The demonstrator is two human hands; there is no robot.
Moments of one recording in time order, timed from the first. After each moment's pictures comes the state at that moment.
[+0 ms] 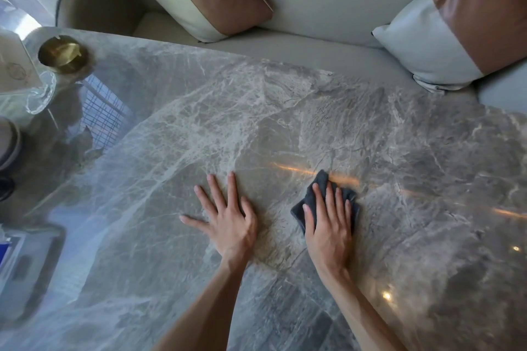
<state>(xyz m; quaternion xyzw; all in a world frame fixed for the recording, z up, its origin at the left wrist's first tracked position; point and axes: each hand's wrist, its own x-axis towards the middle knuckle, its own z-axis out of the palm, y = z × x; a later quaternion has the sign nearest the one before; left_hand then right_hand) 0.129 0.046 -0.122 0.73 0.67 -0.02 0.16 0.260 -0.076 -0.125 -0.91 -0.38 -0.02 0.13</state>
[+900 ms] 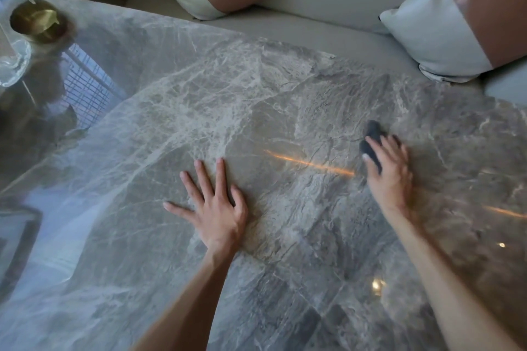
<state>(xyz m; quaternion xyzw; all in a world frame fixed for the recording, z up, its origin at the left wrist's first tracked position) 0.129 0.045 -0.127 0.73 0.67 -0.01 0.15 0.431 -0.078 -0.117 -0.88 -0.42 0.01 0.21</state>
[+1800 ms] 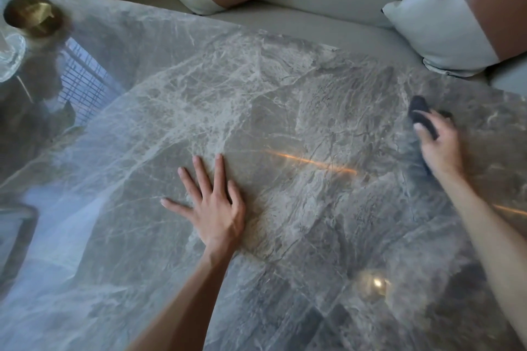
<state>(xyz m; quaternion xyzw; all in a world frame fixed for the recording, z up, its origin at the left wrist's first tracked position) 0.129 0.045 -0.127 0.73 0.66 0.01 0.15 0.525 -0.080 -0.096 -0.90 -0.34 0.07 0.27</state>
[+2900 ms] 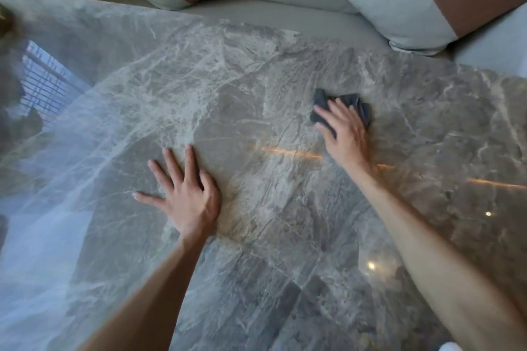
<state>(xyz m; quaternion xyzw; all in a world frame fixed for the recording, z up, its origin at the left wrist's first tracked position) 0.130 0.042 -0.121 0.73 0.66 0.00 0.14 0.432 -0.057 -0.118 -0.85 -0.48 0.05 0.19</state>
